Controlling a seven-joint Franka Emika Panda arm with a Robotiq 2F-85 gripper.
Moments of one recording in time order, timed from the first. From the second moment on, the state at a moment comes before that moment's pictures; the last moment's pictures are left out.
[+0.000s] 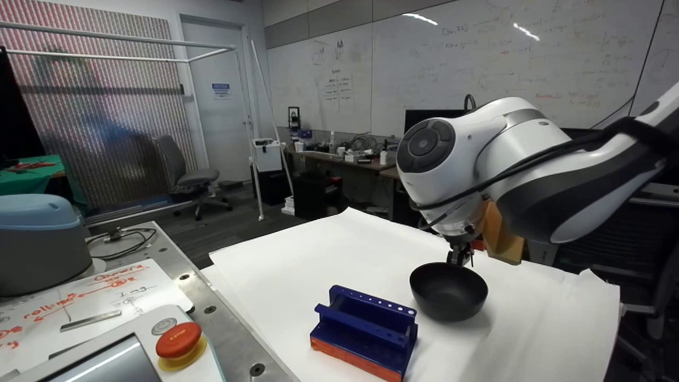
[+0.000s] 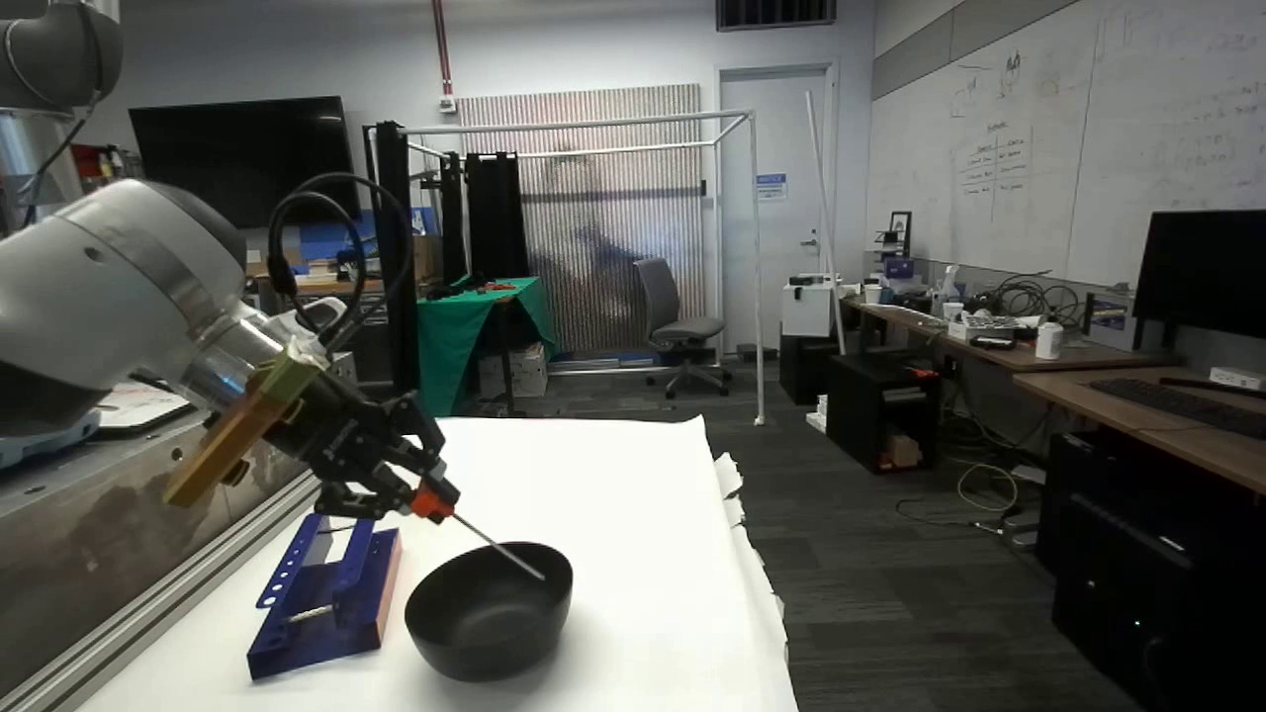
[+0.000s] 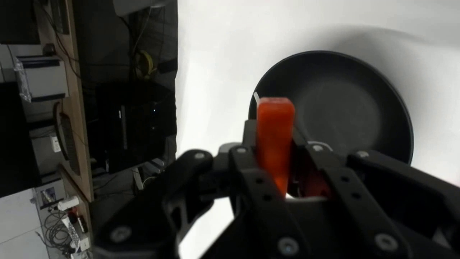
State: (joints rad) arm 0.17 0.22 0.14 -2.17 -0.95 1.98 0.68
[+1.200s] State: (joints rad) arm 0.17 0.41 0.13 -2.02 -0.58 2.06 0.48
